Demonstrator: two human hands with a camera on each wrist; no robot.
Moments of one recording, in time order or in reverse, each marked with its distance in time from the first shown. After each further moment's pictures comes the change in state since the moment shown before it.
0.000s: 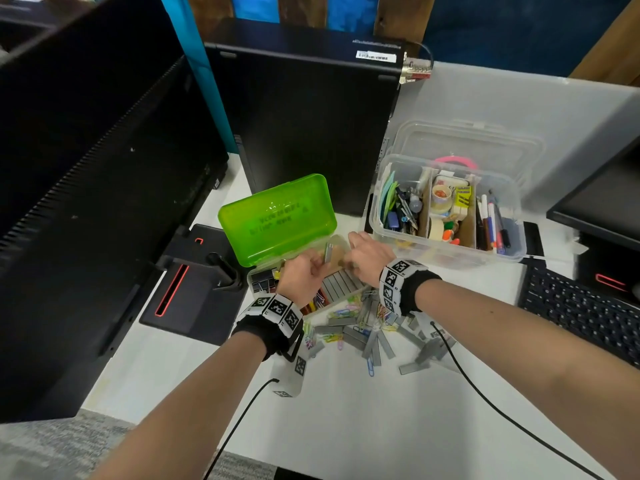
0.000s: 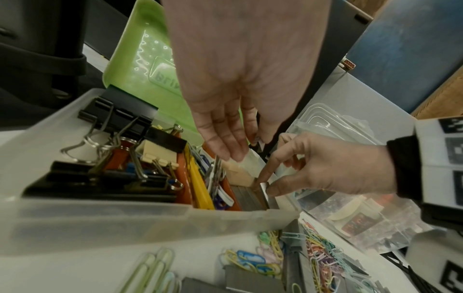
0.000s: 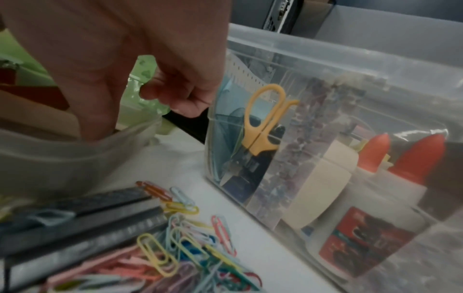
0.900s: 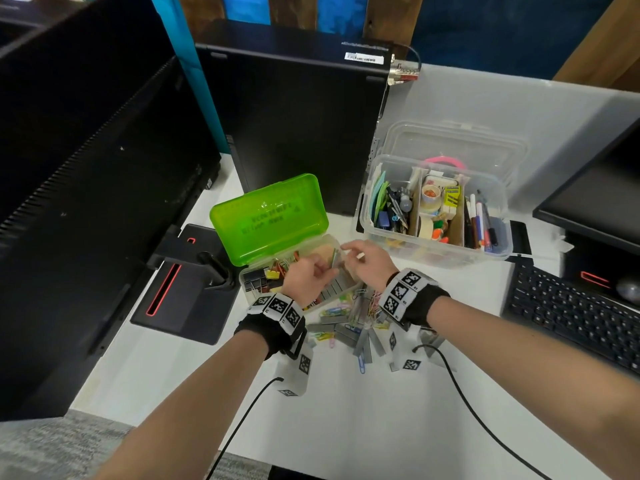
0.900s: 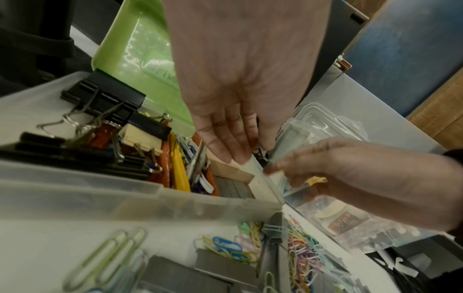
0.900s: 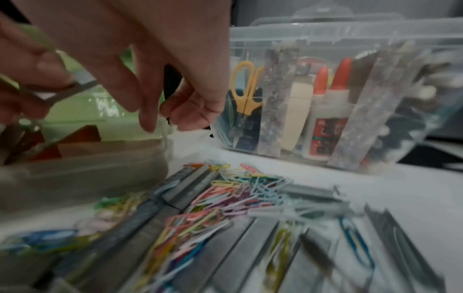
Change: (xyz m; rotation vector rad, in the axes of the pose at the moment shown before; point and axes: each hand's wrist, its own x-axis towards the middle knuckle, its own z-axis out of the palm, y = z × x) left_hand -0.003 0.012 0.013 -0.133 -0.138 -0.033; right_hand -0.021 0.004 0.017 0.837 0.238 0.321
